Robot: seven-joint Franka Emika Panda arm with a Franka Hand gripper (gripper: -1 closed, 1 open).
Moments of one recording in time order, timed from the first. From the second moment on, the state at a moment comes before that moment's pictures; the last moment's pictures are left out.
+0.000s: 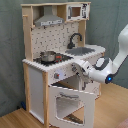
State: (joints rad) arm -0.74 0.21 1.68 -2.45 -2.09 1.87 1.13
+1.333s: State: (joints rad) arm -0.74 0.21 1.67 -2.45 -2.11 1.86 0.88
